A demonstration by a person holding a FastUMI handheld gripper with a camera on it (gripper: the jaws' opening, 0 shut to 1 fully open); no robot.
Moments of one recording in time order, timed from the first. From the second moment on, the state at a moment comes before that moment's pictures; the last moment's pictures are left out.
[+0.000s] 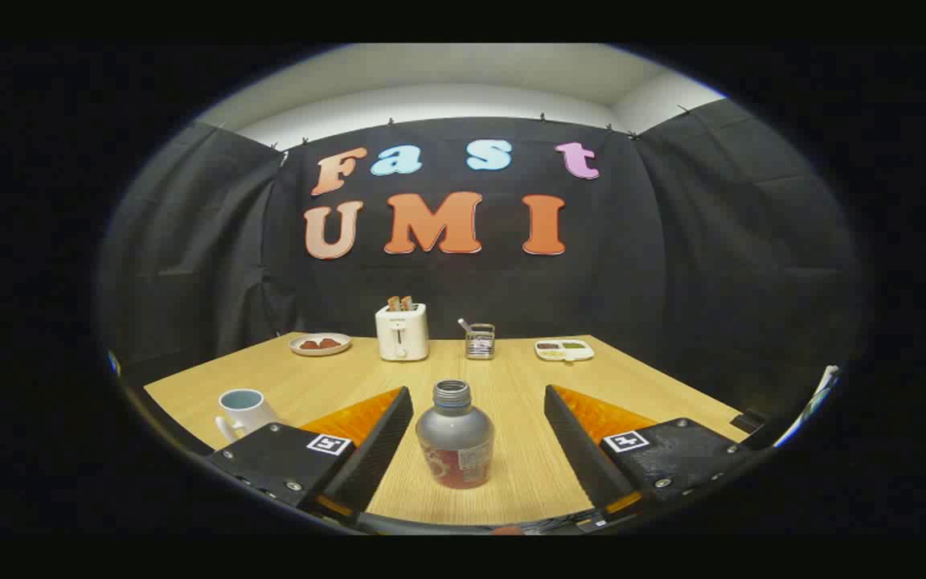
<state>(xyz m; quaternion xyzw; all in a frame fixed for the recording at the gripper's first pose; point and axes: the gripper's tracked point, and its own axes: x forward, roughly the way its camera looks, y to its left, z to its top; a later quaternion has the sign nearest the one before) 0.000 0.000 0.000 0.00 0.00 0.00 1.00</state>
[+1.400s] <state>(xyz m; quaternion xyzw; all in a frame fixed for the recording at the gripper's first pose) 0.006 0.011 -0.015 0.00 0.01 0.02 1.00</state>
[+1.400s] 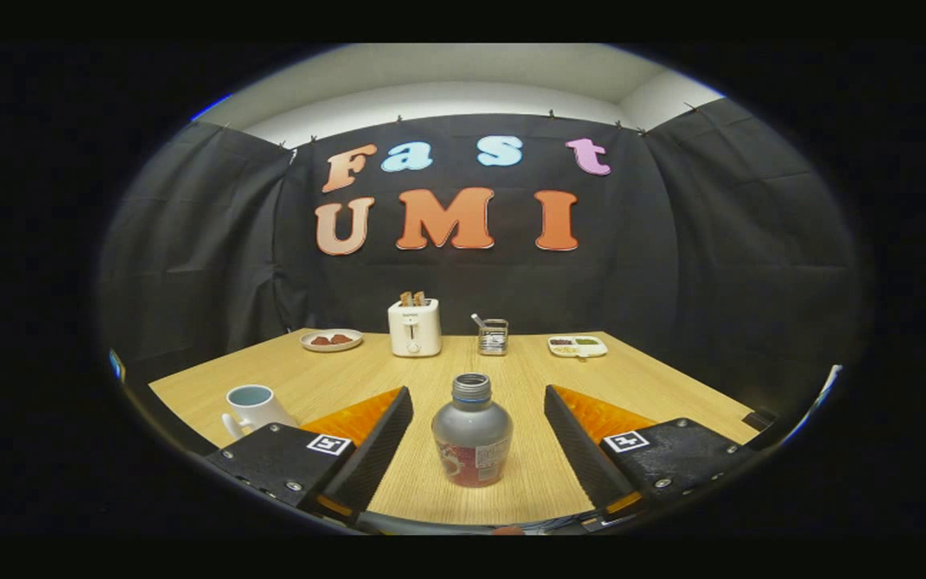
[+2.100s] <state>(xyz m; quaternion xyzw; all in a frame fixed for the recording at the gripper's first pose) 0.034 0.012 -0.097 0.01 0.10 0.03 0.99</state>
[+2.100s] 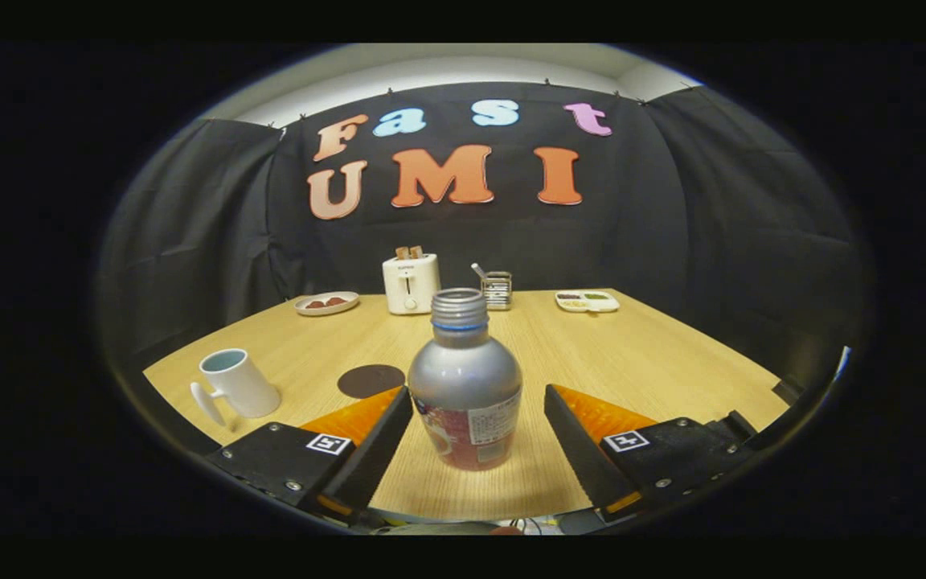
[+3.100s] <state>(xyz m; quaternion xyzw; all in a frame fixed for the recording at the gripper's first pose) 0.044 0.033 -0.122 0.02 0.16 0.03 0.99</state>
